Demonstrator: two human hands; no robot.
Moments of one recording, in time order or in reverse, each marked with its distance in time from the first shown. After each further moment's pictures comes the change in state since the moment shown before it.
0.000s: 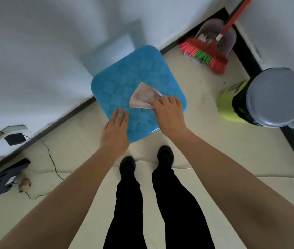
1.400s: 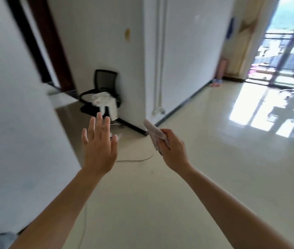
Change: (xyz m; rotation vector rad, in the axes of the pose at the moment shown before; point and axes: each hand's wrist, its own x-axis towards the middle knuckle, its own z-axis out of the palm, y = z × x) left_hand -0.850 0.534 -0.042 -0.046 0.604 1.964; right_hand -1.072 -0.121 -0.388 0.199 1.555 1.559
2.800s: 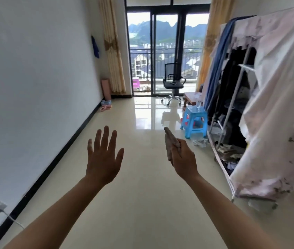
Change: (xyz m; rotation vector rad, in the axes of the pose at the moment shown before) left_hand 0.608 0.924 0.666 -0.198 -0.198 0.622; right_hand 0.552 0.727 -0.772 -0.216 0.597 0.431
